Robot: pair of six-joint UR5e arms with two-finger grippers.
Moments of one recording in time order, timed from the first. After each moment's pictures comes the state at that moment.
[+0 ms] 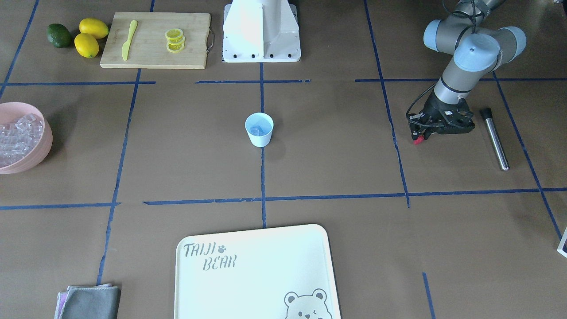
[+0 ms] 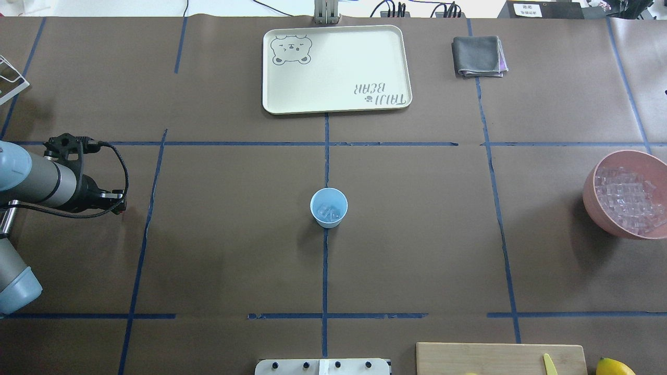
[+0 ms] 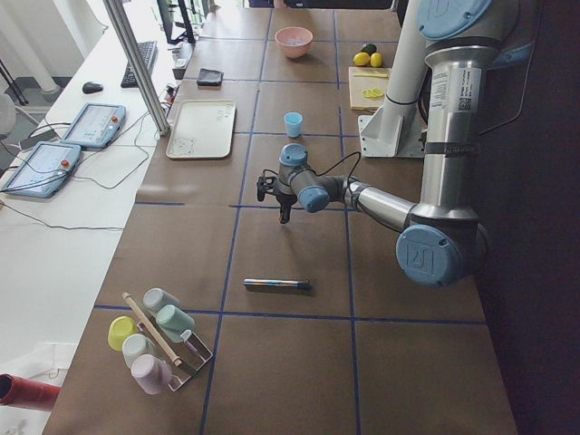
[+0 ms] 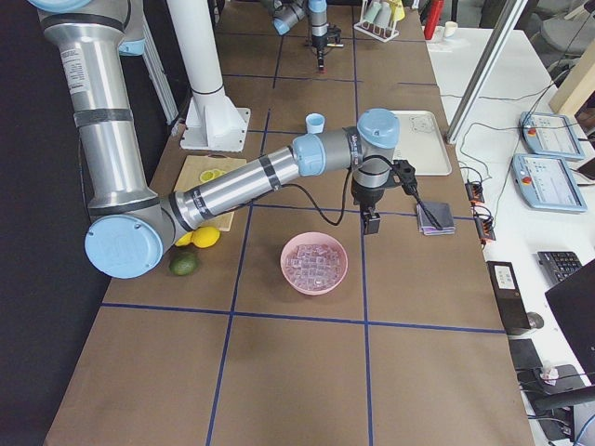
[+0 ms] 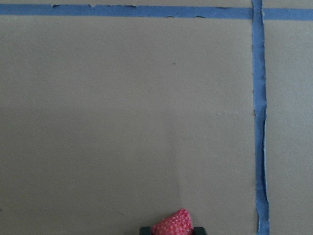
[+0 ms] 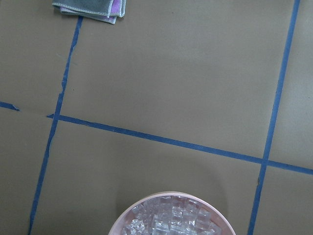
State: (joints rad) left arm -0.73 -1.59 -1.81 -2.06 -1.95 -1.08; right arm 1.44 -1.41 1.86 -1.80 2.35 0.04
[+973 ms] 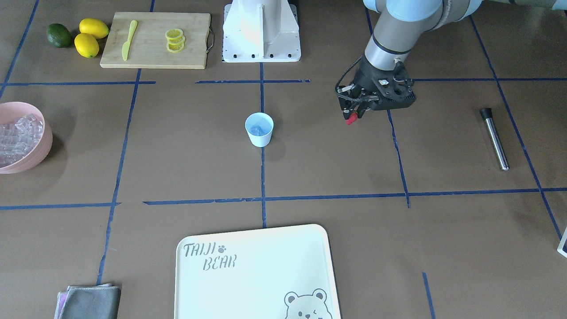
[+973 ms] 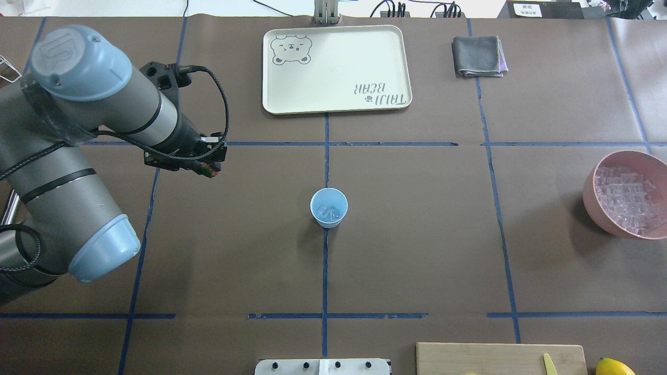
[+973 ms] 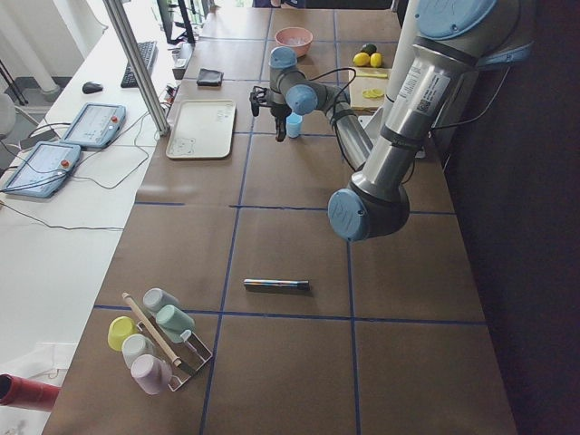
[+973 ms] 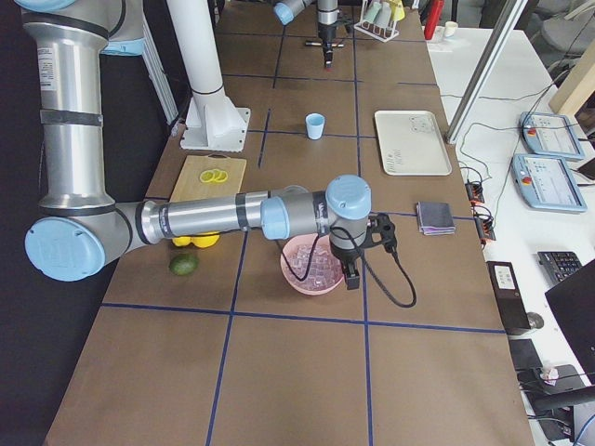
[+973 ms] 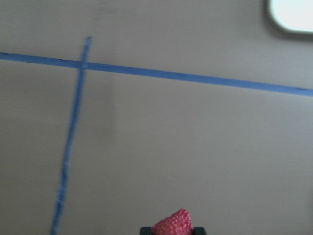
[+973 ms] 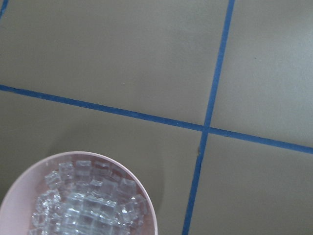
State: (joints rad) left arm -0.72 -2.12 -1.97 -1.47 -2.05 -1.30; right arm 1.56 -1.64 1.72 -1.47 2.39 -0.05
